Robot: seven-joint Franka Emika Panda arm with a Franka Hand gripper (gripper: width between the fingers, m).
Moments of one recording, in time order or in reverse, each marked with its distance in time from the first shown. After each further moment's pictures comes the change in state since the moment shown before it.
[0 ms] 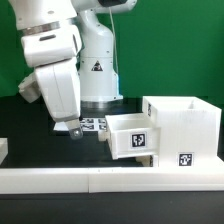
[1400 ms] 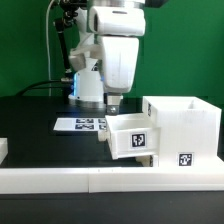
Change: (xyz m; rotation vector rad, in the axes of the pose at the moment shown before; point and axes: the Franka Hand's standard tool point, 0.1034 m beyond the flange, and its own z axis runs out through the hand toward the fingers) arm 0.053 -0.017 -0.018 -0.039 -0.272 -0.033
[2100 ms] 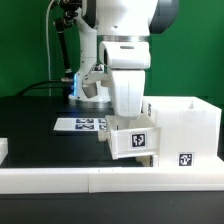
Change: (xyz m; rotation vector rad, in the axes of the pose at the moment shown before) arm 0.030 -0.031 0.046 -0.008 0.035 0.026
